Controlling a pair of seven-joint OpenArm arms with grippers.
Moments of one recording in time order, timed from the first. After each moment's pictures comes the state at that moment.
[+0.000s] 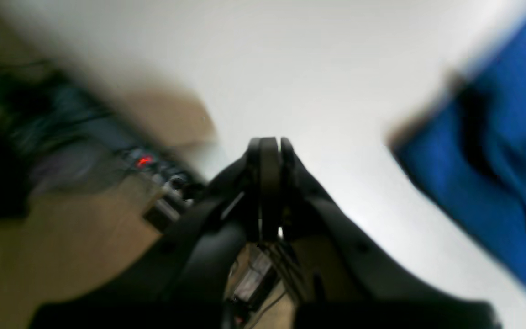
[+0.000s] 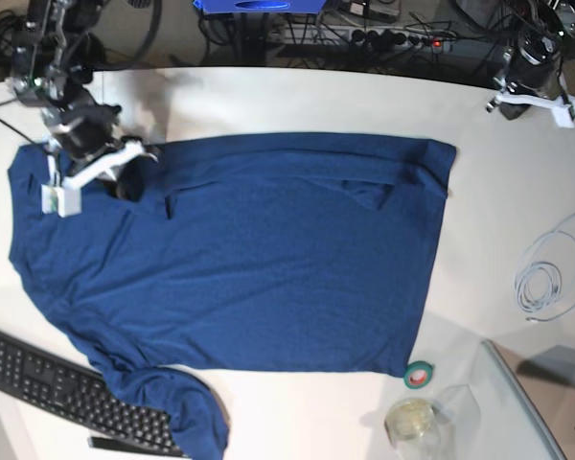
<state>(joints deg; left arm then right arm) 22.7 -3.0 -49.2 84.3 -28.5 -23.4 38.9 -23.0 -2.2 17.2 102.6 26.4 16.5 -38.6</state>
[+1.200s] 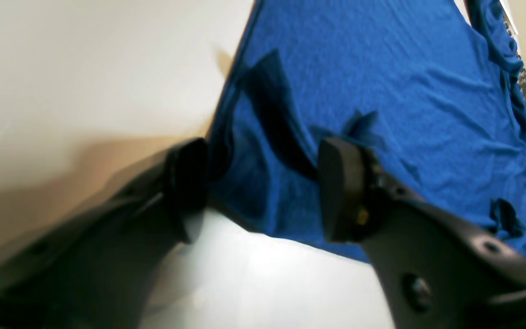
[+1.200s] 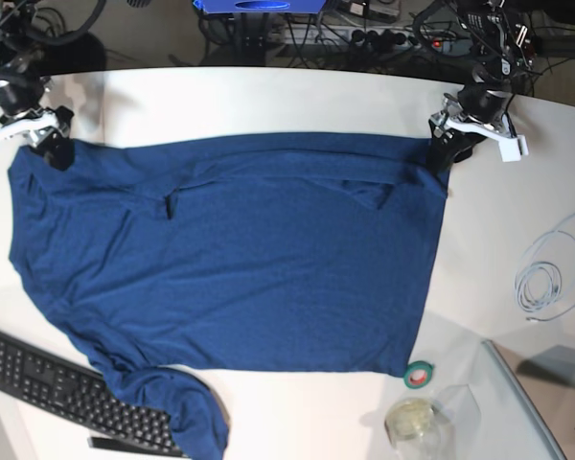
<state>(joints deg) 13.0 -4.1 -41.5 63.0 -29.9 -41.9 24.2 -26.6 1.4 34.6 94.0 44.1 21.9 -38.2</state>
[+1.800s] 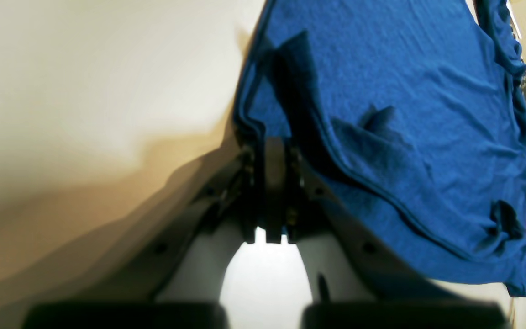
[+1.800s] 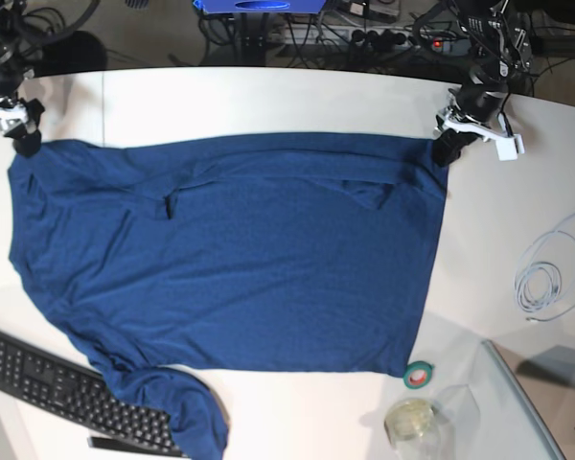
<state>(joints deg) 11.4 -5.5 -41.0 58.2 -30.2 -42.1 24.1 -22.6 -2.0 48.1 88.0 44.7 21.9 -40.2</state>
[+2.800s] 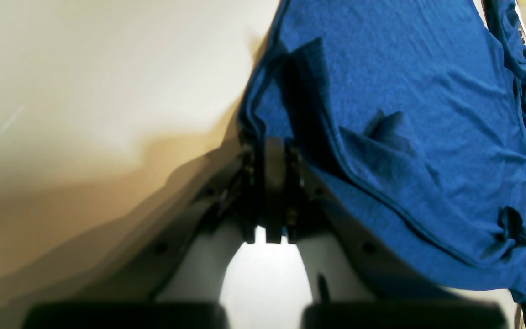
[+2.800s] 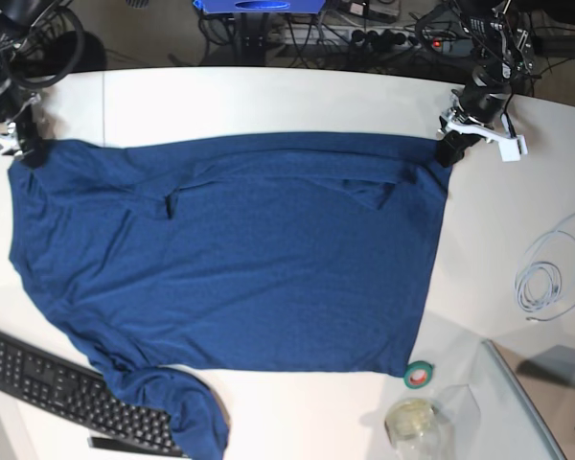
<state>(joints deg) 11.4 -5.7 -41.0 58.7 -30.2 -40.2 24.5 -7.7 5.1 54.4 60.1 46.0 23.4 -47.1</state>
